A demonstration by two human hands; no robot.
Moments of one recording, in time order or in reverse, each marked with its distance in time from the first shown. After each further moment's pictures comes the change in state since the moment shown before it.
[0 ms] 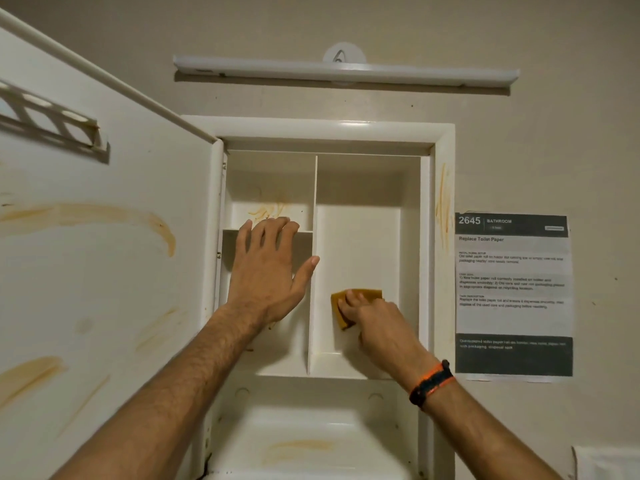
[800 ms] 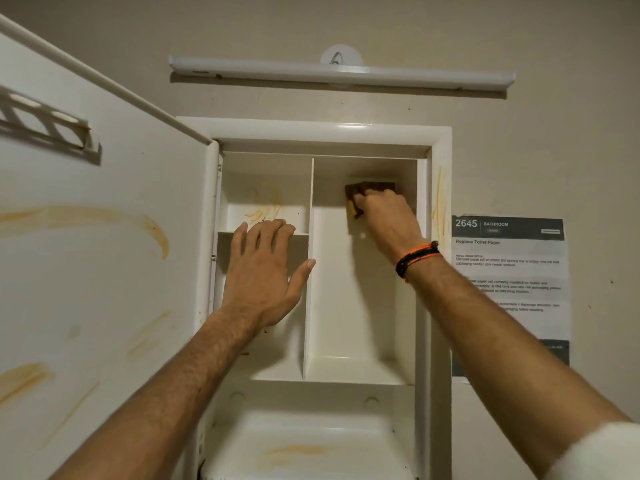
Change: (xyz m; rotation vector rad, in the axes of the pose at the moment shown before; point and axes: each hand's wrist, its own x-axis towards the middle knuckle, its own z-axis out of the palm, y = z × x) left_hand -0.001 0.000 -0.001 0.005 0.006 0.001; right_hand 0.098 0.029 -0.106 -0.216 0.397 0.096
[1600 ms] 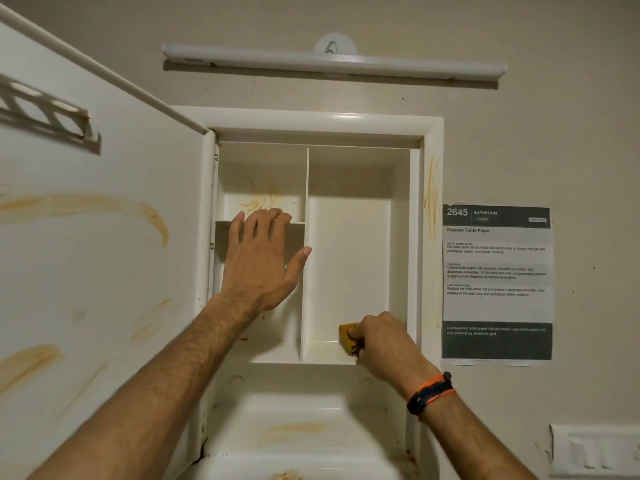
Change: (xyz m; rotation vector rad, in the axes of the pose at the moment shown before) left_hand 0.001 0.001 -0.001 -0.012 -0.018 0.005; right_hand -0.162 -0.036 0.040 0.217 -0.650 0.163
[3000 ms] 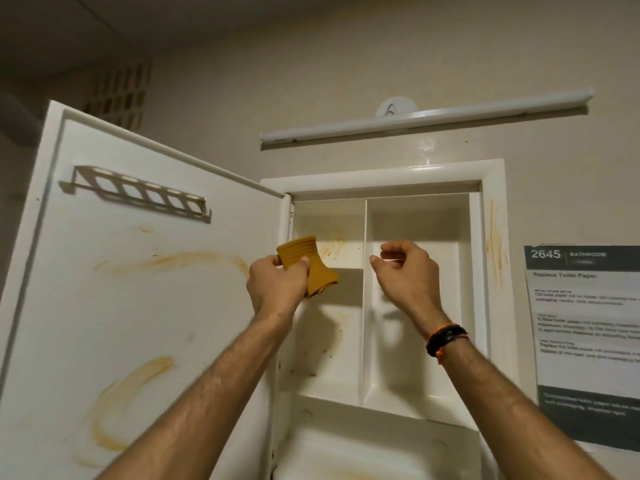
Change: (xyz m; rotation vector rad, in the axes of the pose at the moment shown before) left_hand 0.002 0.003 -0.080 -0.889 0.304 -0.961; right_hand 0.065 -0.051 -0.100 1.061 0.575 -0.079
